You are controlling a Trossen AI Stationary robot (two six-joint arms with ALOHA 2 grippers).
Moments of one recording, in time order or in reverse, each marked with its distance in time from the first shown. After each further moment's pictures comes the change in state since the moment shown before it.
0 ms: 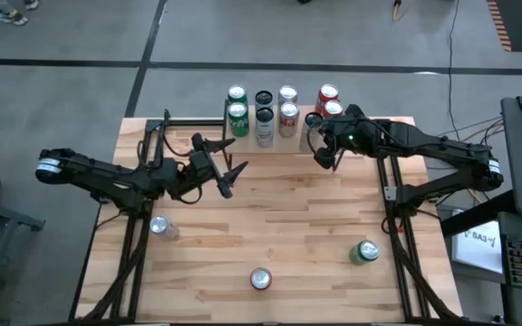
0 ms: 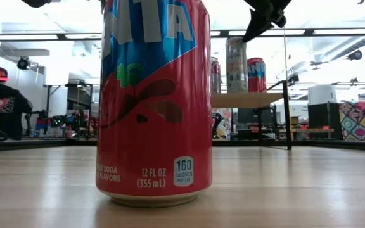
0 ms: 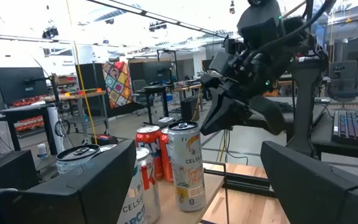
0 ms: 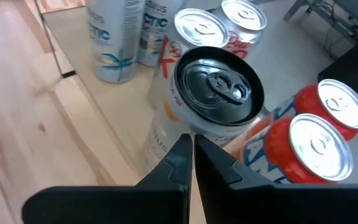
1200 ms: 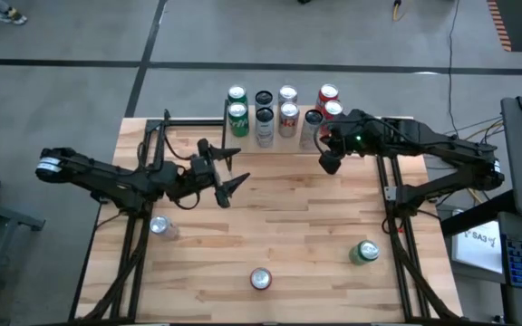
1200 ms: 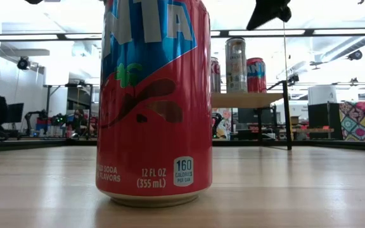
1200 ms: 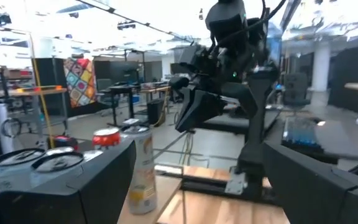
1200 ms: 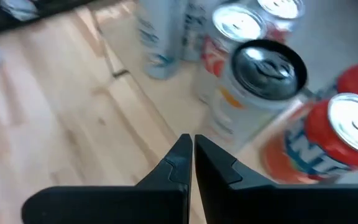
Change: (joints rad) left arm -0.036 0.000 0.015 -0.024 0.104 -0.087; right arm 0.046 -0.007 0.107 -0.144 -0.124 0.159
